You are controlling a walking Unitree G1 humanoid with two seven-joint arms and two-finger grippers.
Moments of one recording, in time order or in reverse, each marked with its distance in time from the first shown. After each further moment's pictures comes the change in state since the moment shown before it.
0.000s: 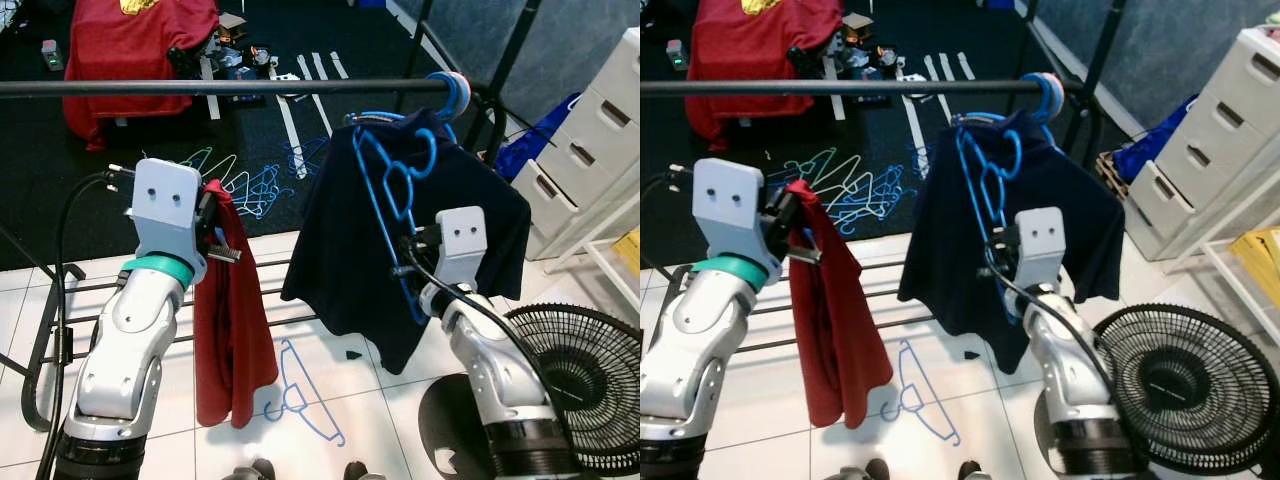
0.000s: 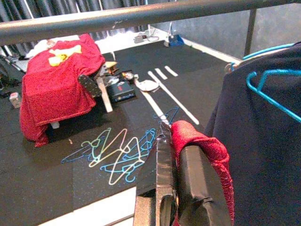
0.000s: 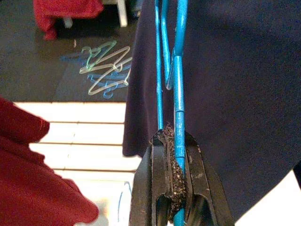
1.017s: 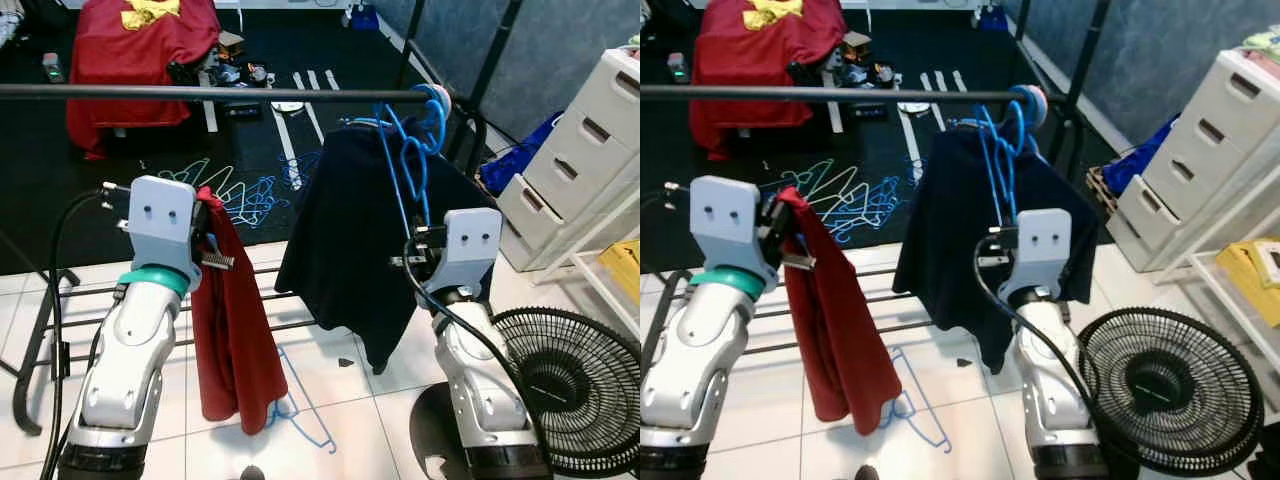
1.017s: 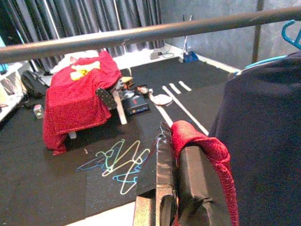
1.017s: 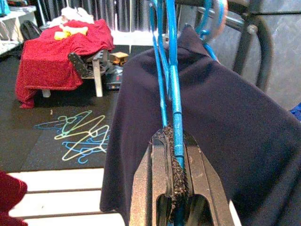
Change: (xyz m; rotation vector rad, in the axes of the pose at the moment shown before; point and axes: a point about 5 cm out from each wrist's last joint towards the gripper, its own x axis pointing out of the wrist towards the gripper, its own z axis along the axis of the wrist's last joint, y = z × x) left arm -0.001 0.002 -0.012 0.020 -0.043 0.053; right arm -0.016 0.025 0.024 -0.016 -0.321 -0.164
